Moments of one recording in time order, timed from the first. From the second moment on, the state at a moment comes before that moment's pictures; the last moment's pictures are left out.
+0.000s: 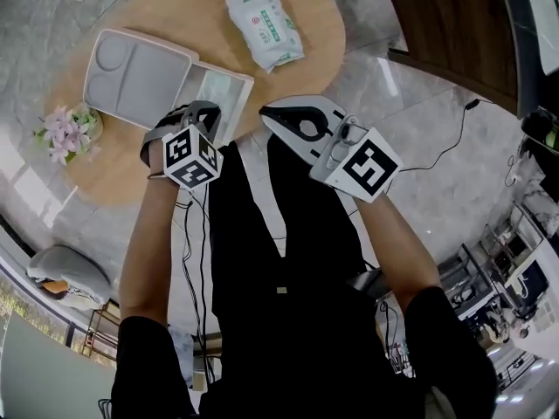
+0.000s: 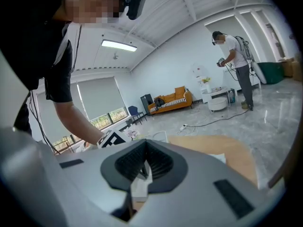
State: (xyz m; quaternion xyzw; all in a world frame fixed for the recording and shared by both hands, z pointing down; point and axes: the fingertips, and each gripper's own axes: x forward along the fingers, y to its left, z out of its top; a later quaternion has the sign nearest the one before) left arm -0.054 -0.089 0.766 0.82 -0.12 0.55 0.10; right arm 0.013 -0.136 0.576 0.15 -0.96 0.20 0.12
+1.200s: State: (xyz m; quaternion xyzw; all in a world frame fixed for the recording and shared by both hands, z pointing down) left arm -0.065 -0.168 0.276 0.86 -0.33 0.38 -0.10; right arm 0.007 -0.147 0.205 0.16 -0.99 0.02 0.00
